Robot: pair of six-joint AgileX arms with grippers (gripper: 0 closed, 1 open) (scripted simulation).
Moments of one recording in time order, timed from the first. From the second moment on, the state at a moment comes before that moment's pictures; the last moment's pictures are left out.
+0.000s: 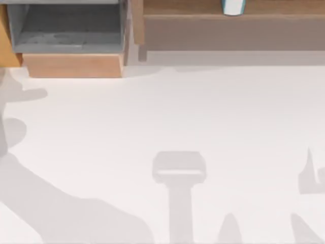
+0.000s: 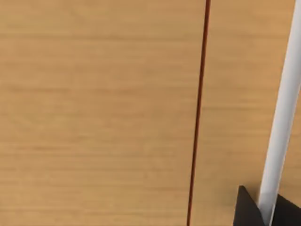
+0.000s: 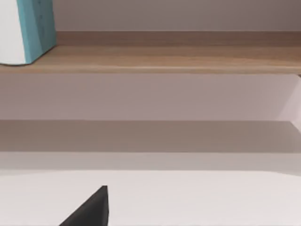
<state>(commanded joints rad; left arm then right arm) 0.39 2.36 1.25 1.07 0.43 1.57 0.00 0.00 0.00 0.00 0.00 0.00</state>
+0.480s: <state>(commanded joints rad) 0.39 2.36 1.25 1.07 0.43 1.57 0.00 0.00 0.00 0.00 0.00 0.00</state>
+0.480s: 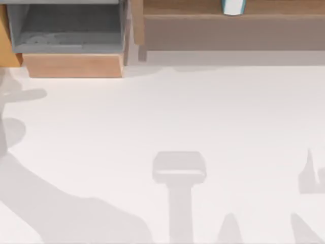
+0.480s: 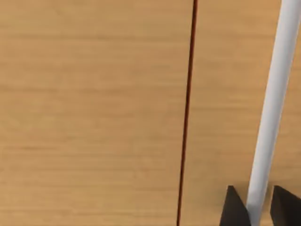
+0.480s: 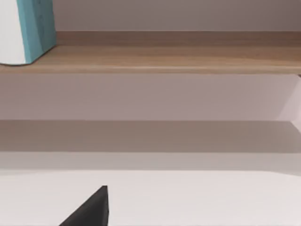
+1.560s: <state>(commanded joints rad) 0.40 2.37 1.22 1.07 0.43 1.57 0.00 0.00 0.00 0.00 0.00 0.00</state>
